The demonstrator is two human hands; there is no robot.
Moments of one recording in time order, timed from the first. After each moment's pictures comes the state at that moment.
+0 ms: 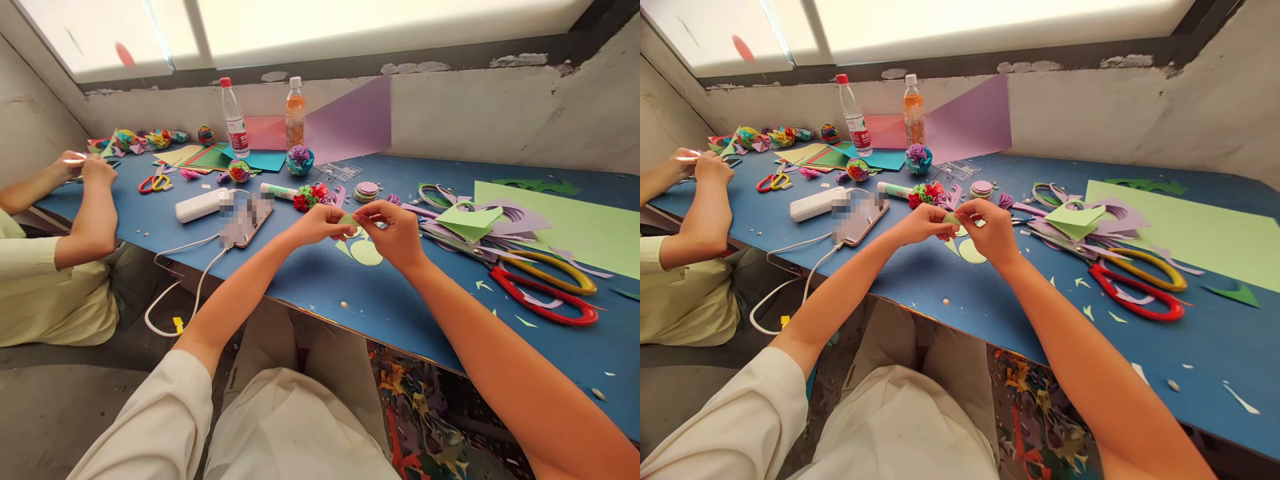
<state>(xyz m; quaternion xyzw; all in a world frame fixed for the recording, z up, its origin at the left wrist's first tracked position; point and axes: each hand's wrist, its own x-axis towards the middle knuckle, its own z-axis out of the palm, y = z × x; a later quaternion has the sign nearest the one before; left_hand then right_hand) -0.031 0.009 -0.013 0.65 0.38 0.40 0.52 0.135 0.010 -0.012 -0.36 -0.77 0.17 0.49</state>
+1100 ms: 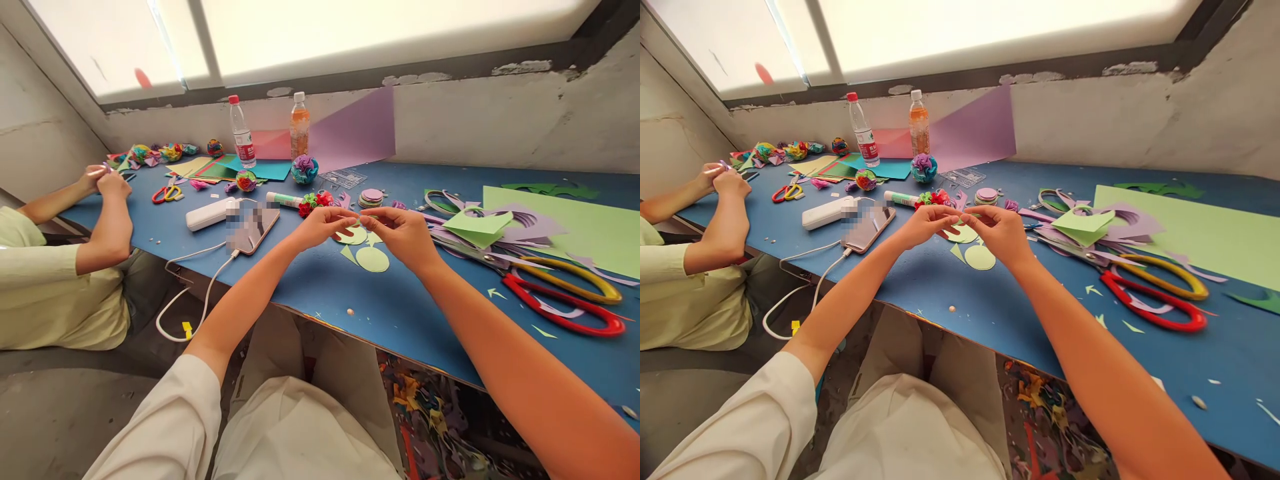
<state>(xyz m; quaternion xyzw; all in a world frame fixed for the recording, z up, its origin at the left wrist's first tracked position) -0.039 0.012 -0.008 0.66 0.38 0.42 0.50 0.142 0.011 0.003 -0.42 -0.75 0.26 0.44</state>
